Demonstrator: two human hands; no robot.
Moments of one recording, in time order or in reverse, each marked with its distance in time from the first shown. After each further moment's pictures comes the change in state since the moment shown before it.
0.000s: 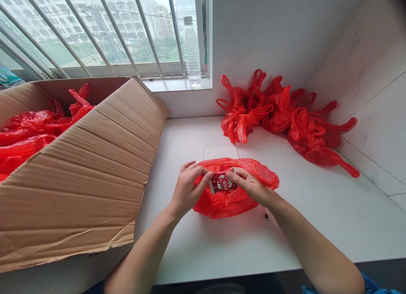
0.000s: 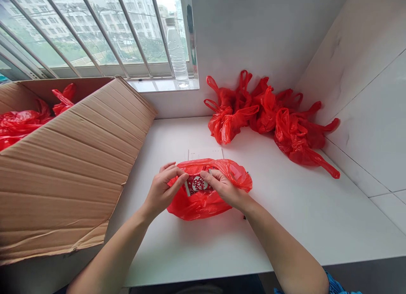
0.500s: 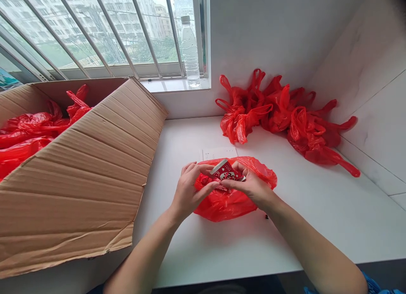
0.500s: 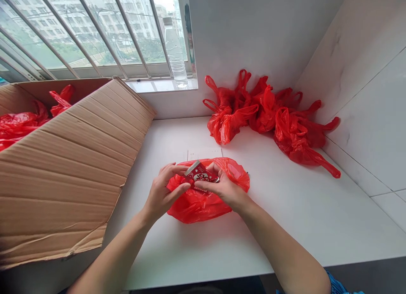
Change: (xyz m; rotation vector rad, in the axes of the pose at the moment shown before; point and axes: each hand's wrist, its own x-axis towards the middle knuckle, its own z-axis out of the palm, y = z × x) left_hand -0.002 0.000 0.004 -0.016 0.030 0.014; right_hand -0.002 0.001 0.005 0.199 0.076 0.089
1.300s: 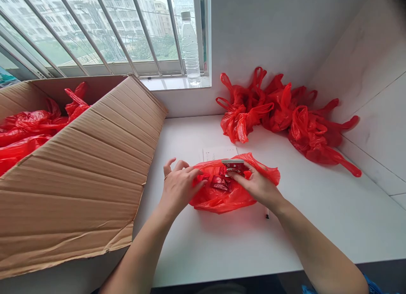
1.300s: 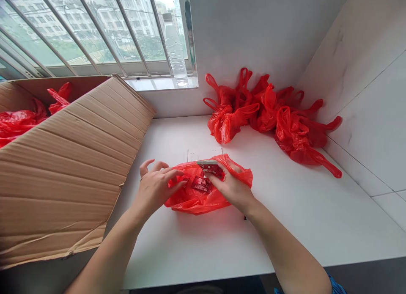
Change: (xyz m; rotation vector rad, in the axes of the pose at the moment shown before) left_hand 0.001 -0.015 -0.019 0.665 -0.142 0.020; right_hand -0.007 -0.009 -0.009 -0.561 0.293 -0.087
